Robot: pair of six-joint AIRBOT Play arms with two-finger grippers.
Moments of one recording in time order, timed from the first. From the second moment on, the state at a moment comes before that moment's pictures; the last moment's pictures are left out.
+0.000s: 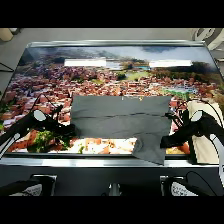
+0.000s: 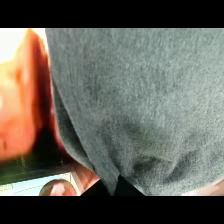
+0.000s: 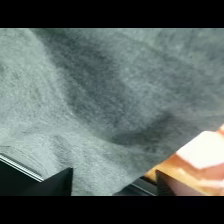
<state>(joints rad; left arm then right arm) -0.08 -1.32 0.72 1.06 -1.04 -1.49 -0.26 -1.31 0.73 -1.27 1.35 0.93</state>
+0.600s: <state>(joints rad) -0.06 -1.23 0.94 1.06 -1.07 -1.42 -0.26 -1.24 1.00 -1.15 1.19 0.91</state>
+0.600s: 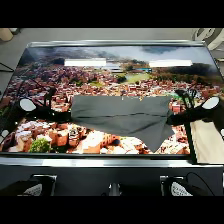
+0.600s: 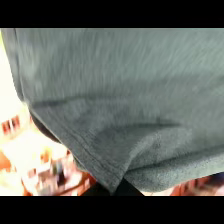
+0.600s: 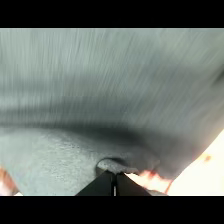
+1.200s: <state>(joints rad) -0.02 -1.64 1.40 1.02 -1.03 -1.58 -0.24 -1.56 1.24 -0.91 0.83 0.96</state>
